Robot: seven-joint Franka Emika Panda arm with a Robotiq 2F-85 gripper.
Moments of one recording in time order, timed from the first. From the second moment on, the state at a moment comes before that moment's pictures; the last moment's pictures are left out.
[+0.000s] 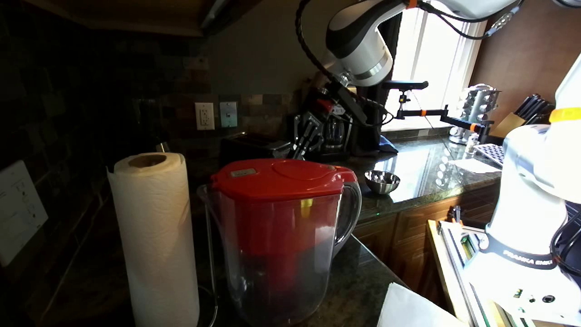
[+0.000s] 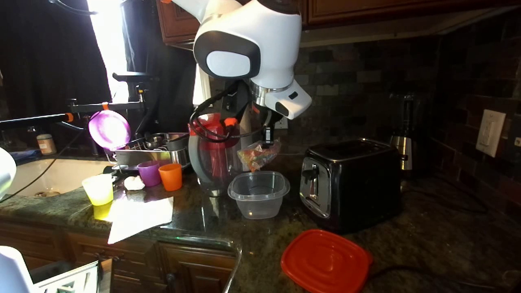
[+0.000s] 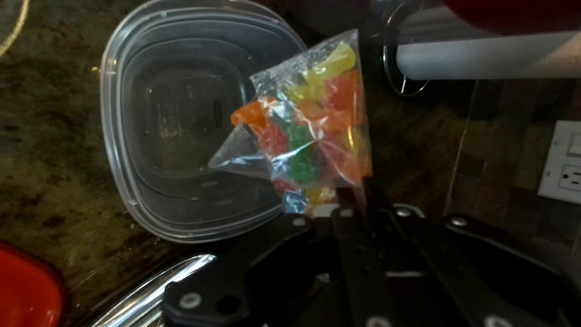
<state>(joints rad) -0.02 -0.20 -0.04 -2.36 0.78 2.25 -0.03</state>
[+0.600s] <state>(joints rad) -0.02 -0.24 -0.05 -2.41 0.88 2.25 -0.17</state>
